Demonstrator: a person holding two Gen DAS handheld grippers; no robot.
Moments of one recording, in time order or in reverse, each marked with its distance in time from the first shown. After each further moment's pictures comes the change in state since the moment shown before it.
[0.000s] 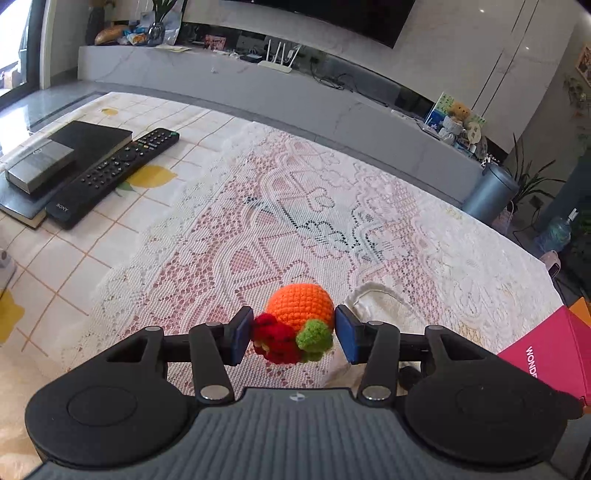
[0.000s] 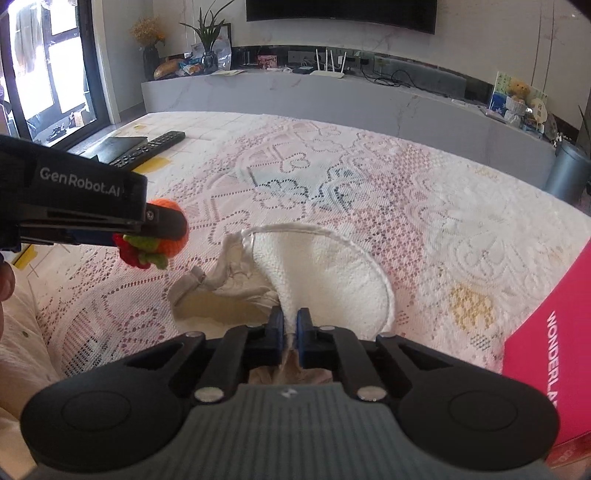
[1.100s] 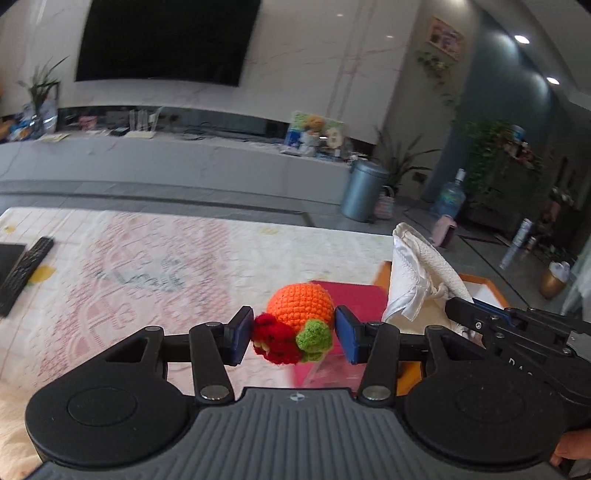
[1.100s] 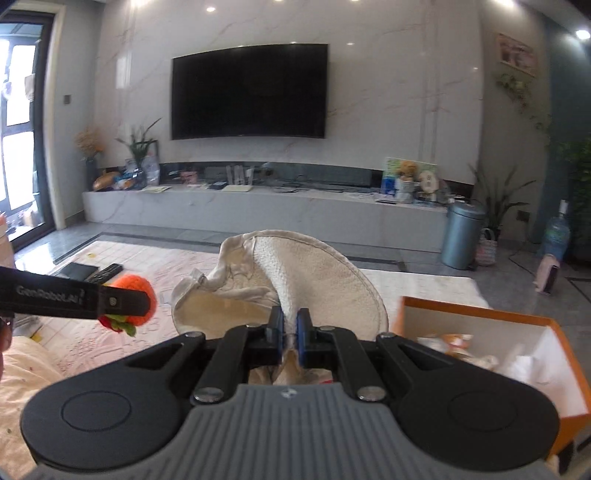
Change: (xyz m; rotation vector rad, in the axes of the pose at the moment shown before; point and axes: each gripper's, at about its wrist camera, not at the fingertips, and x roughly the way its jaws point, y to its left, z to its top) left arm -0.145 -0.180 -0.041 0.326 -0.120 -0.287; right arm -0.272 -0.112 -0.037 0.142 -0.333 -0.260
